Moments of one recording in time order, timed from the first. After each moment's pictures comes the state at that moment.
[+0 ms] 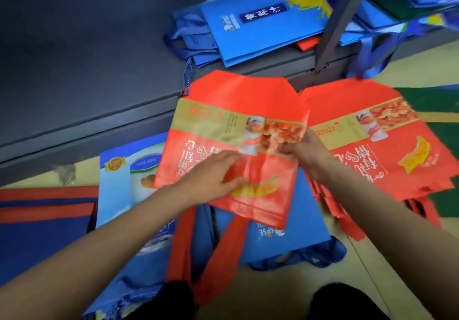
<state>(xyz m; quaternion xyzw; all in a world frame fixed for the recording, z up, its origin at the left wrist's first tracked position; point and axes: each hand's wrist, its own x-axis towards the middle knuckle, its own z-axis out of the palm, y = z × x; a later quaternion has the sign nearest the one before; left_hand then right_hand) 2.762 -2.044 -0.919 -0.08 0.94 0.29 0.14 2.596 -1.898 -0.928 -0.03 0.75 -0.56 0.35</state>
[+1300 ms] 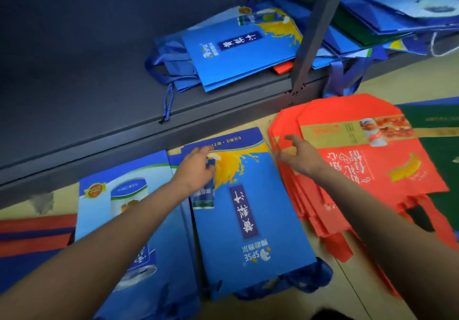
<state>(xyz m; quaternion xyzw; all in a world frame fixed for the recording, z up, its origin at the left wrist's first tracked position) 2.702 -2.060 -0.933 -0.30 0.89 0.32 0.08 2.540 -1.876 -0.930 -0.20 0.91 -0.26 0.26</state>
